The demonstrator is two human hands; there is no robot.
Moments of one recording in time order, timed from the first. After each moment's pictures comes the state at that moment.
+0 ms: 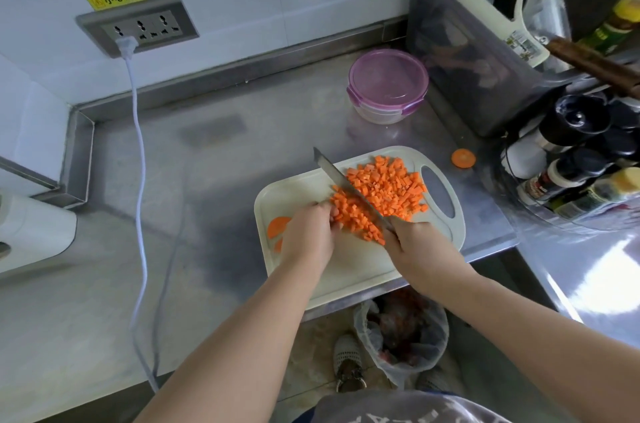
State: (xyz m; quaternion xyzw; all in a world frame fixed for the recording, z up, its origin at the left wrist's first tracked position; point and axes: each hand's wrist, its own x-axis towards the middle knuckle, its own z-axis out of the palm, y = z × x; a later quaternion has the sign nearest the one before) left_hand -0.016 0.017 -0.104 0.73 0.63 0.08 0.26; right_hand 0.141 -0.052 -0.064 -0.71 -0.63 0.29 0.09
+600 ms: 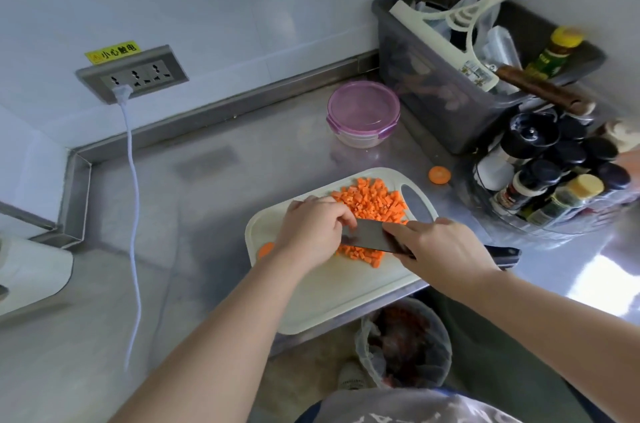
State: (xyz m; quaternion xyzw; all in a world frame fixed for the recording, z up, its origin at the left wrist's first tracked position) left_hand 0.002 0.033 -0.042 0.85 0.47 0.05 0.22; right_hand 0.192 -0.057 -0.047 -0.64 -0.77 0.02 -0.01
